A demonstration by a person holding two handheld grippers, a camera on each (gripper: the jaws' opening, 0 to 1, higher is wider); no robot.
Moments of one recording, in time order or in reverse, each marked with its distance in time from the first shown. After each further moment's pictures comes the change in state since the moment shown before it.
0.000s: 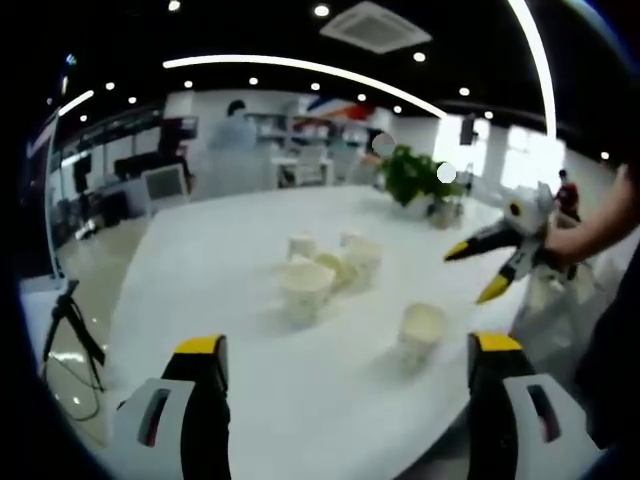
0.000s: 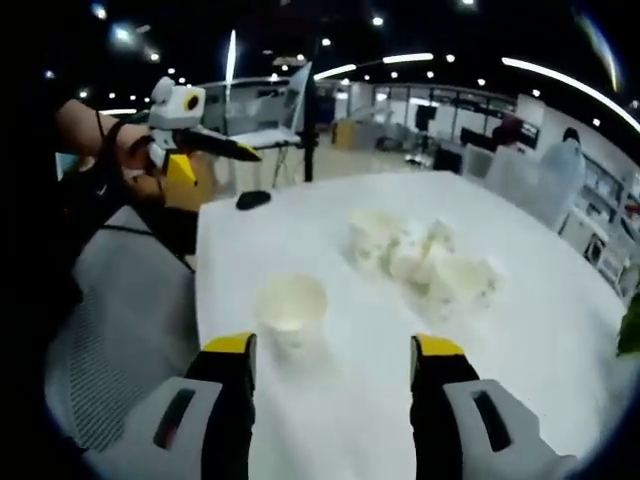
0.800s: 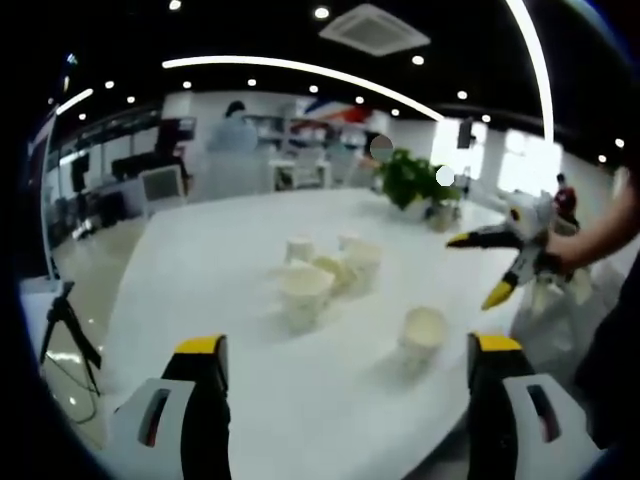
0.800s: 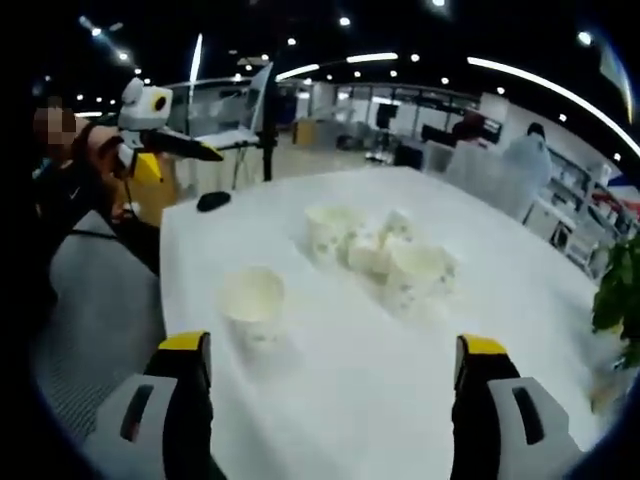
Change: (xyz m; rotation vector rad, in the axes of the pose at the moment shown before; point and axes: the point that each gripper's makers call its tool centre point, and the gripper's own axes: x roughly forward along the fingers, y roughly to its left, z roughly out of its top) left arm 0.008 0.002 0.004 -0.003 -0.013 -0.018; right arm -0.008 -0.025 -0.010 0.058 0.007 -0.150
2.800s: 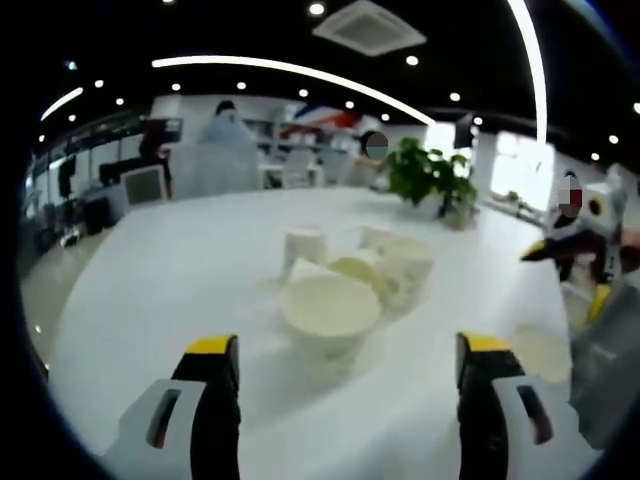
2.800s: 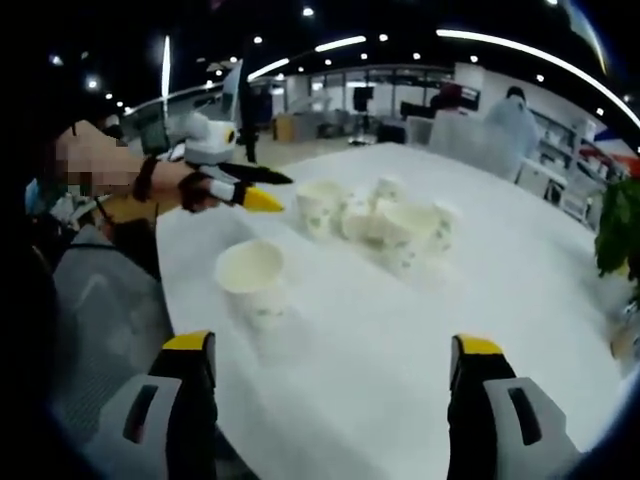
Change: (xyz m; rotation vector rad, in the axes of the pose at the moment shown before) left arm 0.156 0.045 -0.013 0.030 -0.036 -0.050; right arm -0.006 0.002 -0.036 0.147 0.047 -0.022
